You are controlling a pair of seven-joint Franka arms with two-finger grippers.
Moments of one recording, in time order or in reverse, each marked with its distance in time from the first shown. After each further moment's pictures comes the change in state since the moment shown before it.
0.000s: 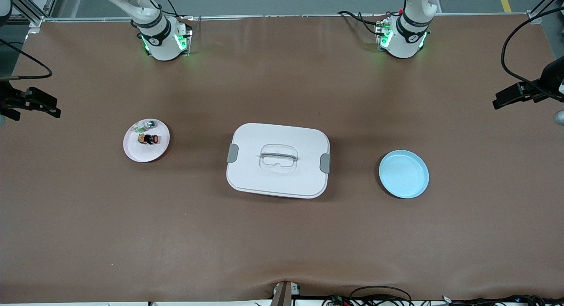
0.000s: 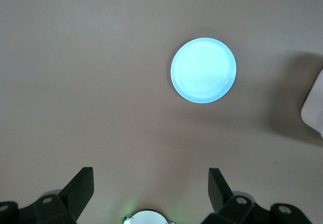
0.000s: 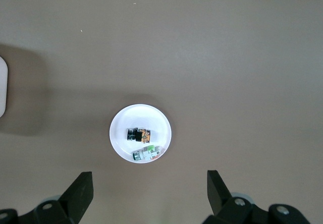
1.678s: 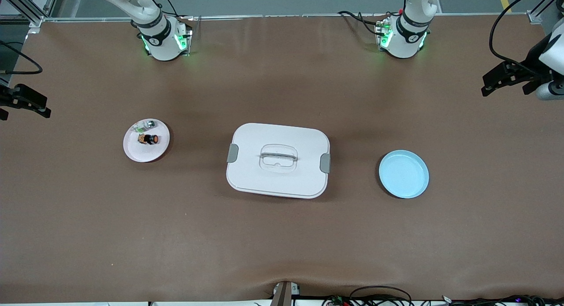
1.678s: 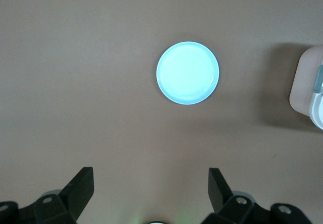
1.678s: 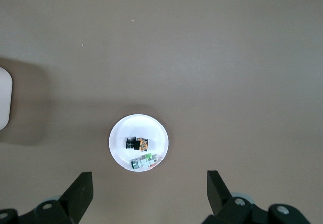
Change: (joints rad) left arm -0.008 -0.135 -0.044 -0.158 -0.003 0.099 0.078; right arm 0.058 0.000 -0.067 0.061 0.002 -0.001 0.000
